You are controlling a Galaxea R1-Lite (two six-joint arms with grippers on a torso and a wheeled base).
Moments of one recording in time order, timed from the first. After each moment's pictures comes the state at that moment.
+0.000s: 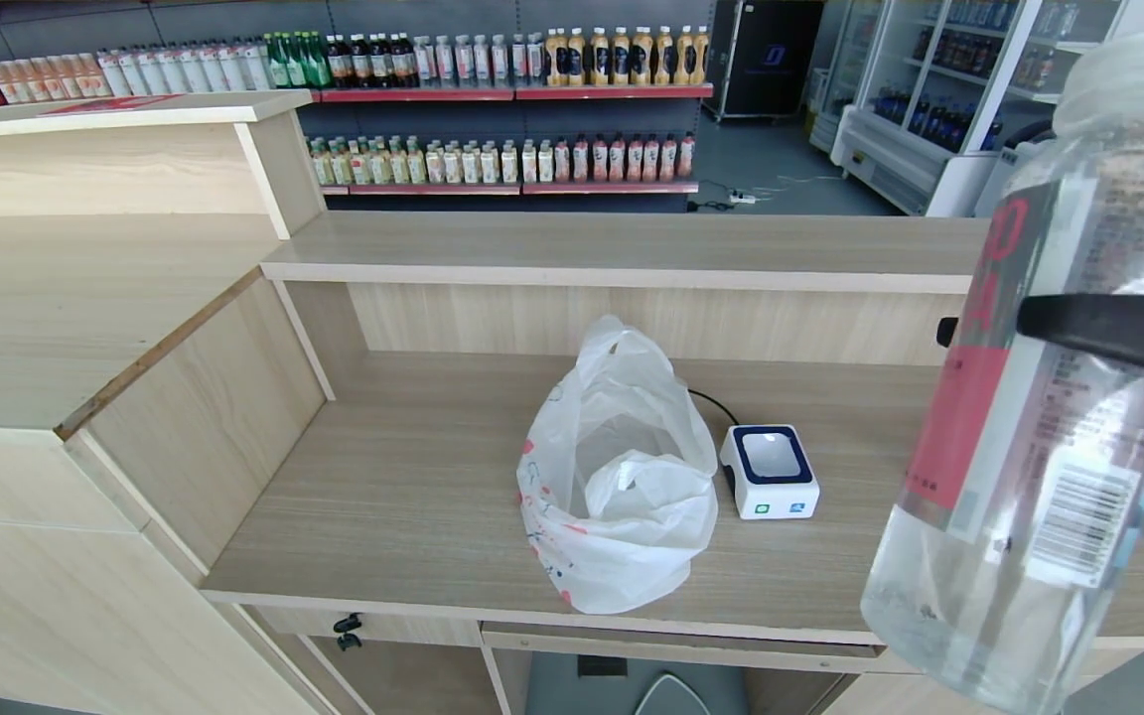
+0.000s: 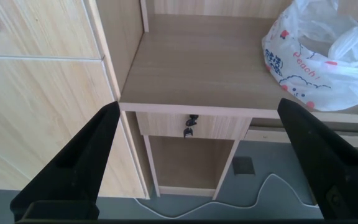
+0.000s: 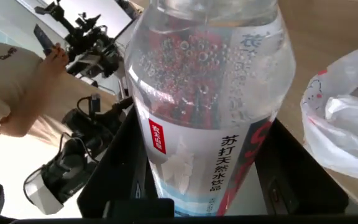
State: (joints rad) left arm 0.00 0.00 0.00 0.00 -0.02 -0.01; right arm 0.51 1.12 -0.89 -0.24 0.66 0.43
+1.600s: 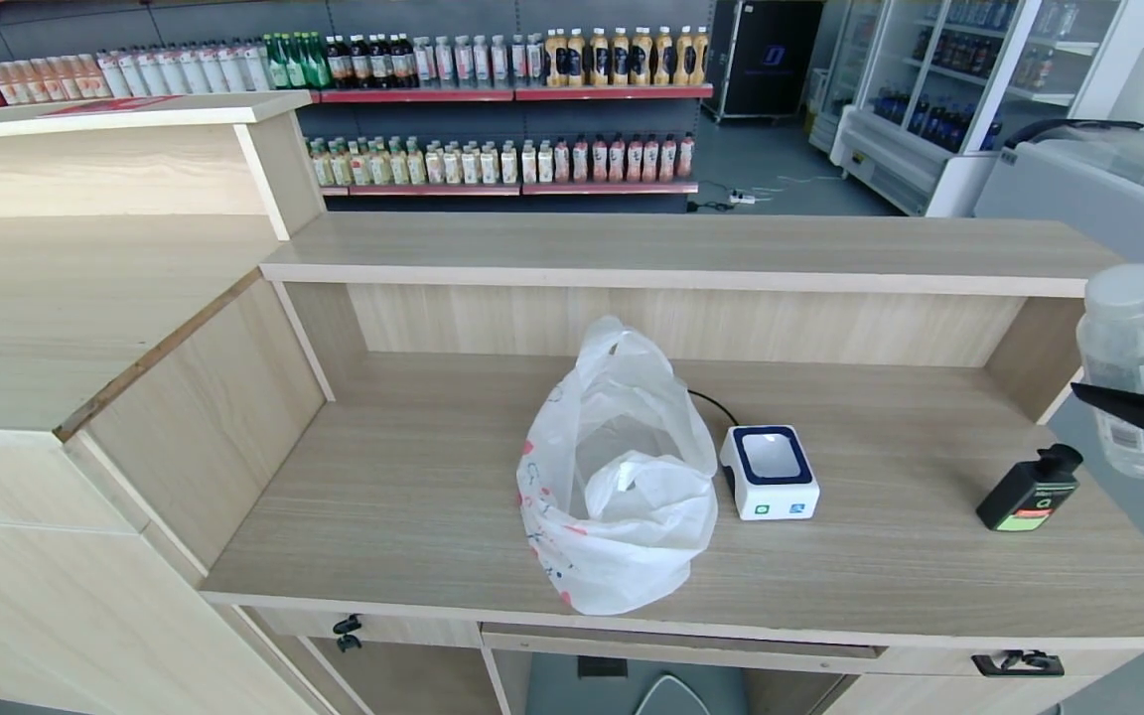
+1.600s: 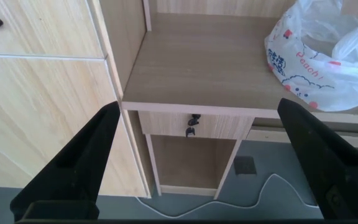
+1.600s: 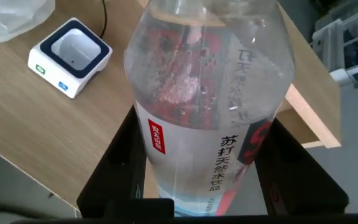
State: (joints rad) left arm 0.00 0.00 0.00 0.00 -0.02 -0.01; right arm -0.38 1.37 -0.78 -0.32 0.59 -0.92
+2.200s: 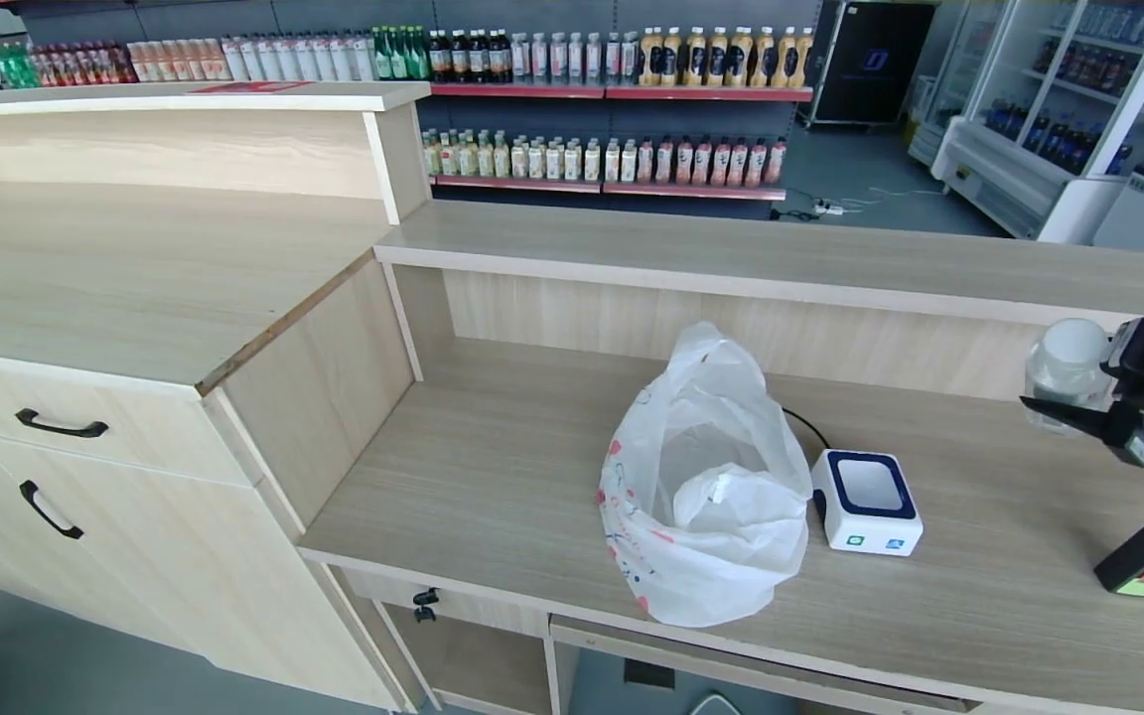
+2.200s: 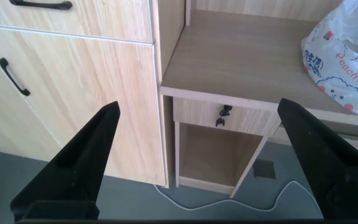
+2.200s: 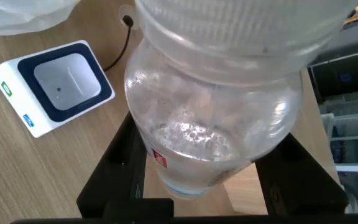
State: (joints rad) left arm -0.01 0.00 0.00 0.00 -0.02 -0.01; right arm -0.42 1.68 -0.86 -0.48 0.71 -1.24
